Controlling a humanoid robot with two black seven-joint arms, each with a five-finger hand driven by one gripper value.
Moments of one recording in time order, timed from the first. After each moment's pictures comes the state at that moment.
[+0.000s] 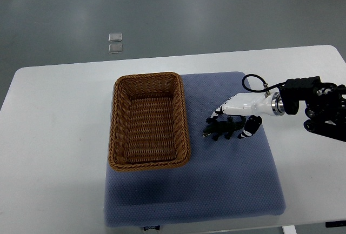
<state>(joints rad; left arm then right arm) 0.01 0.00 -0.17 -0.15 0.03 0.06 0.07 1.07 -0.57 -0.11 1.17 -1.57 0.07 0.29</state>
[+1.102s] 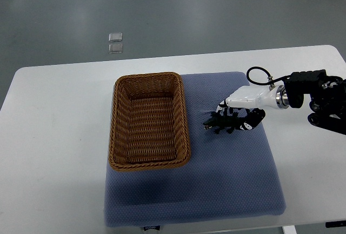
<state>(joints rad) 0.01 0.00 -0.17 -0.15 0.03 0.06 0.07 1.10 -0.60 -0.10 1.16 -1.56 0.07 0.29</state>
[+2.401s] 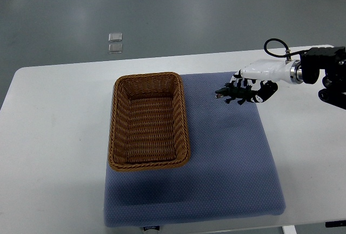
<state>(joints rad) 0.01 0.00 -0.17 -0.15 0.03 0.06 0.07 1.18 -0.61 -0.06 1.04 -1.48 0.08 0.29</state>
